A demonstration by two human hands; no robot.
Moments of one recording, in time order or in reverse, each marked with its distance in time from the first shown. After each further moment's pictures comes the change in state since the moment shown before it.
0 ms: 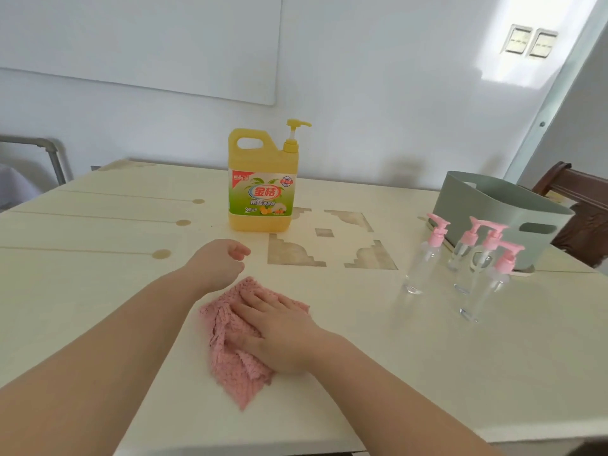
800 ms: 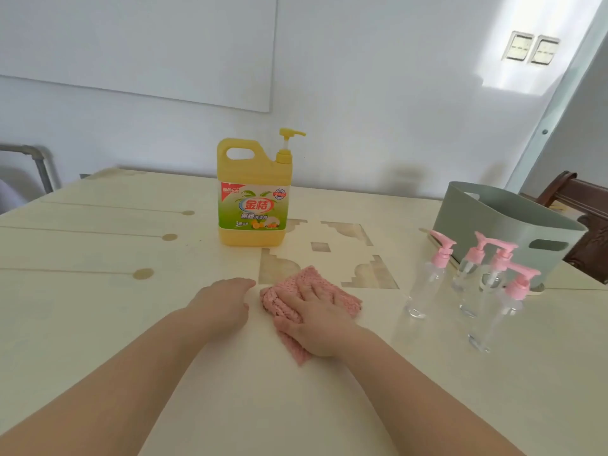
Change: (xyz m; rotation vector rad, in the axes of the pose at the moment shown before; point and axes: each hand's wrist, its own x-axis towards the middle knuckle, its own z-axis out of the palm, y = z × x) left_hand 0.024 -0.009 0.042 0.588 -0.195 0.101; right_hand 0.018 0.079 -0.027 -0.054 0.025 0.301
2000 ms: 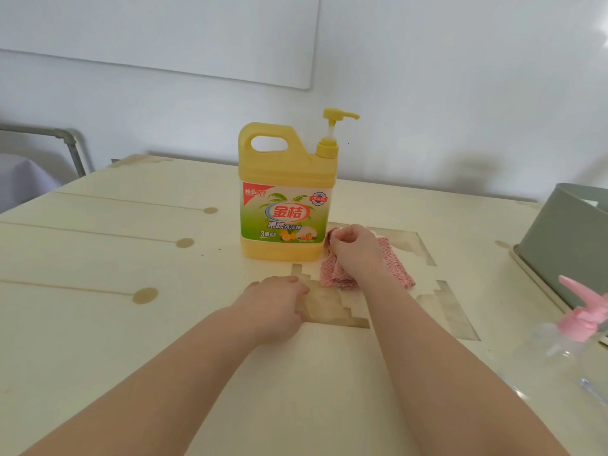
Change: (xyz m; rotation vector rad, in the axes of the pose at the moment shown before) left_hand 0.075 0.019 -0.014 0.049 -0.062 0.088; right_hand 0.183 0.039 -0.052 0.943 0.472 0.230
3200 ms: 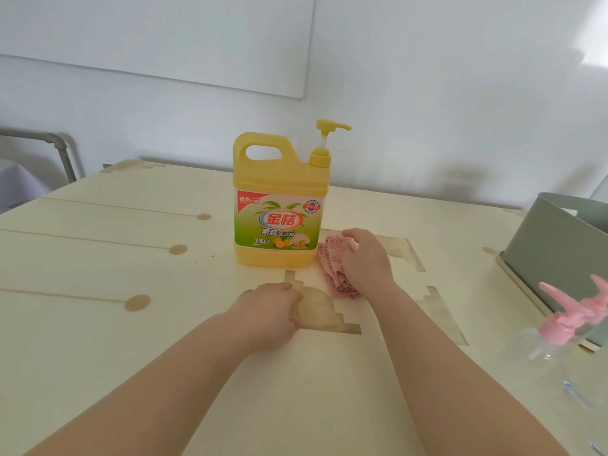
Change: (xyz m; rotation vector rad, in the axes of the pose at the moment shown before) left_hand 0.003 -0.001 0.001 -0.002 -0.037 -0.012; right_hand -0.001 0.009 -0.023 -0.348 0.064 -0.270
